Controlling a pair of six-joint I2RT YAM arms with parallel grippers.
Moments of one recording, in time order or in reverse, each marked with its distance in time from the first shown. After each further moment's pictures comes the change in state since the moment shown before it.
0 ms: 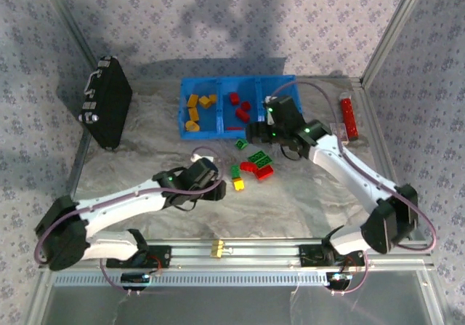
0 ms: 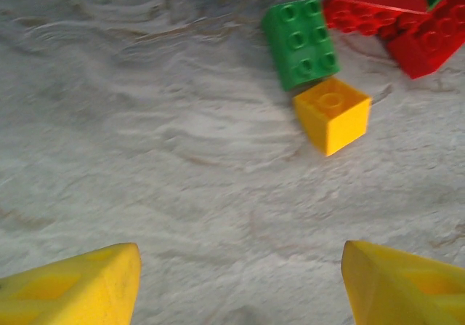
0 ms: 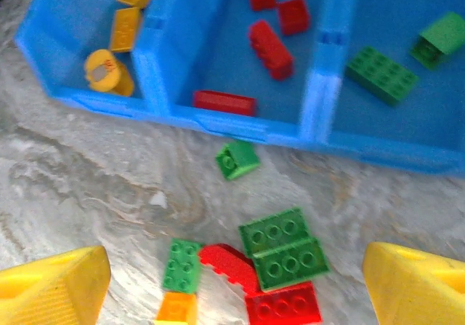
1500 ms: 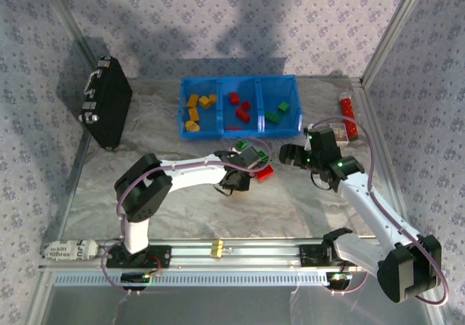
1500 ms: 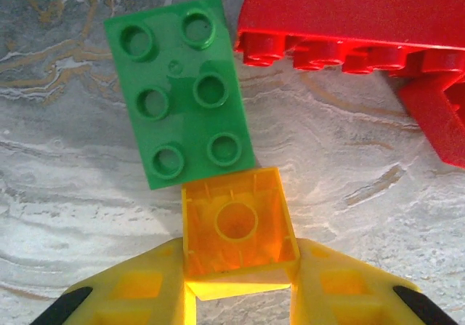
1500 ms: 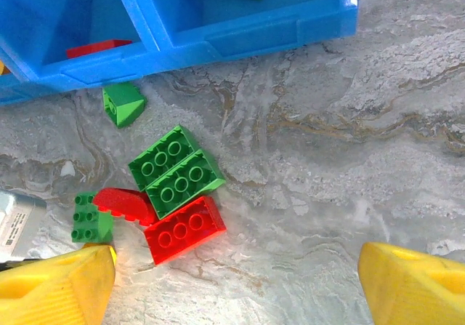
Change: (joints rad) left arm -0.035 0.612 0.475 -0.148 -0.005 -0.066; right arm -0.240 -0.342 -0.447 0.089 -0.114 0.075
